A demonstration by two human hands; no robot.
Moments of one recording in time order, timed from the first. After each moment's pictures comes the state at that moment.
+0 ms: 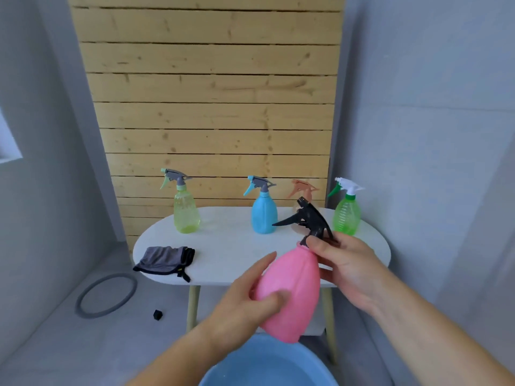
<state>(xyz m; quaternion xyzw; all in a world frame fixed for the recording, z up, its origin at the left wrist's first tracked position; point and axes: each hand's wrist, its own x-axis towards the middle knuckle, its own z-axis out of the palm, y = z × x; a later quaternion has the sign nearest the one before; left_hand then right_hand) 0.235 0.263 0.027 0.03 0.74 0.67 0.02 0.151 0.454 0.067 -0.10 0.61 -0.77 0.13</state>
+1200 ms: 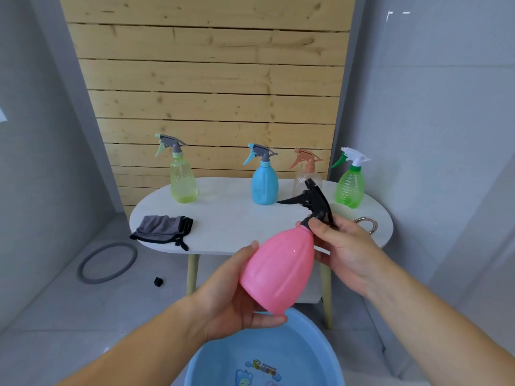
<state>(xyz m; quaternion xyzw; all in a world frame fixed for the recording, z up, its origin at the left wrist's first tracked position) 0.231 0.258 0.007 -0.17 0.48 0.83 0.22 0.146 0.449 0.035 -0.06 0.59 -0.79 0.14</state>
